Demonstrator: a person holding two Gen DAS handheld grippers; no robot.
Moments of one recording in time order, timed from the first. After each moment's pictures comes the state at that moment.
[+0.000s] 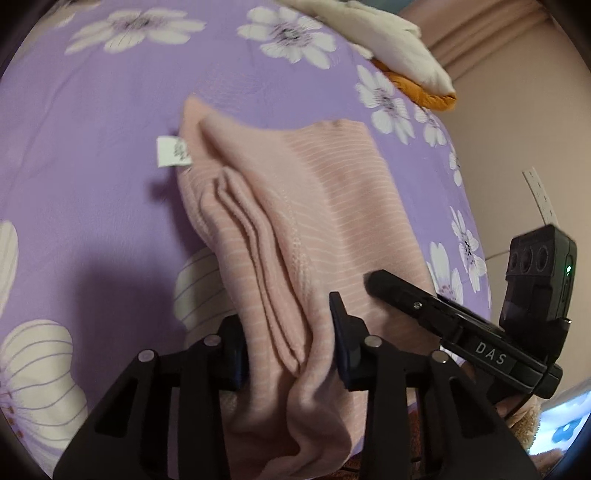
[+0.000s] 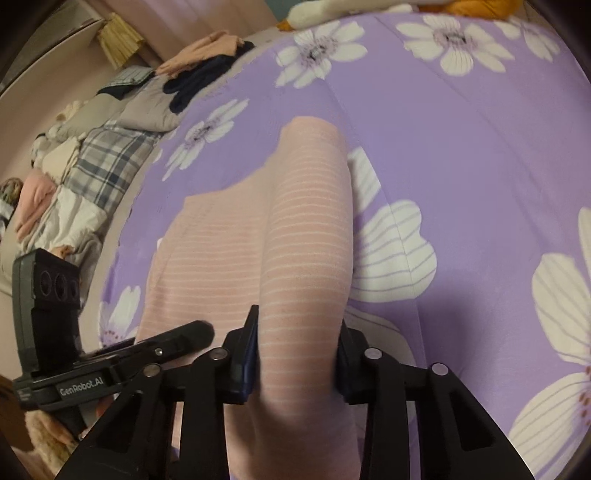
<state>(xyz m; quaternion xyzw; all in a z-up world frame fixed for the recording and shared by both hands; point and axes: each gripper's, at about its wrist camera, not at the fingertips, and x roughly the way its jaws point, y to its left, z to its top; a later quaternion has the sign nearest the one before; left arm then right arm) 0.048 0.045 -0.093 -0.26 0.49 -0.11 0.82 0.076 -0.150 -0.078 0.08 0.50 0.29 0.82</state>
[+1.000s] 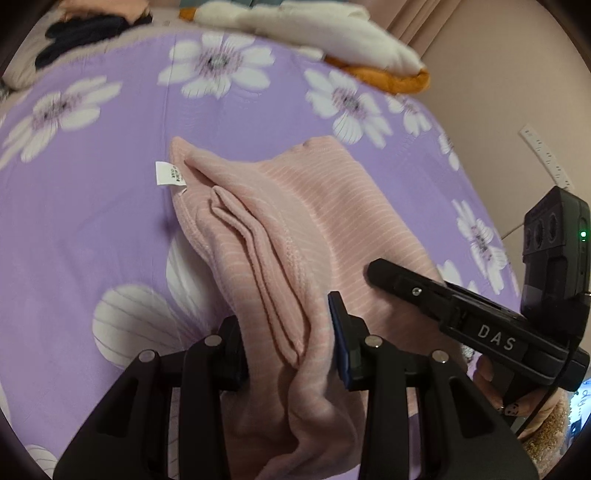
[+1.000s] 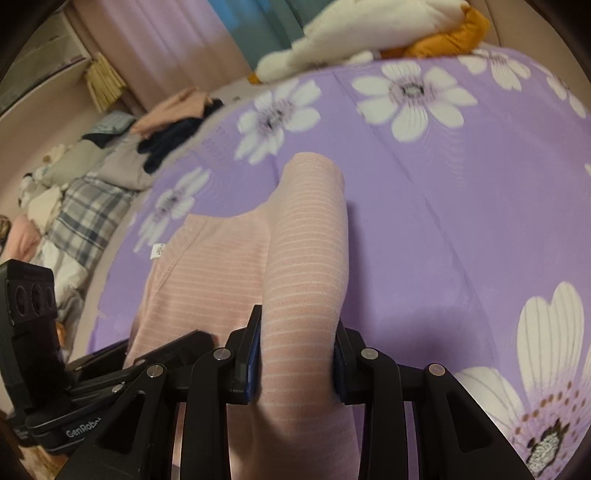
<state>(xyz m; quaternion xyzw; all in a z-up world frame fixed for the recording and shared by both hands) 0.134 -0.011 -0.095 -0.16 0.47 -0.12 0.86 0.146 -0.193 -0.074 0.11 0.45 0.23 0.85</state>
